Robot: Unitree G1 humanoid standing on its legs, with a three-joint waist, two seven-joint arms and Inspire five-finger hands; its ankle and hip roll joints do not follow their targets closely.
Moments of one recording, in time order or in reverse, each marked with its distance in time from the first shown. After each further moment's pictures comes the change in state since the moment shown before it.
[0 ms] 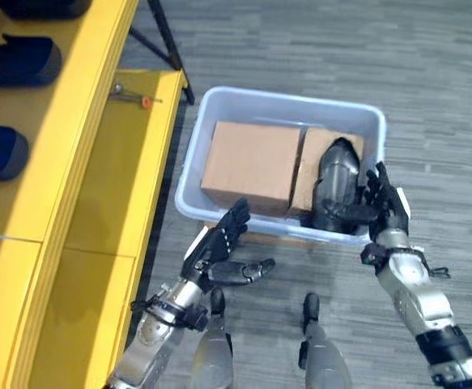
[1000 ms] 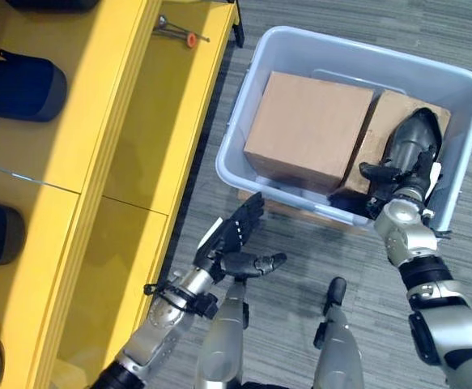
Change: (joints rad) left arm -0.115 0.058 -0.137 0.046 -0.076 -0.003 0.059; right arm -0.434 0.070 -0.034 0.543 -0.115 0.017 -0.388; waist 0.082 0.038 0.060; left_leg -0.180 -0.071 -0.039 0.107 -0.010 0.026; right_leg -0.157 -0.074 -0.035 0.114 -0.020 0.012
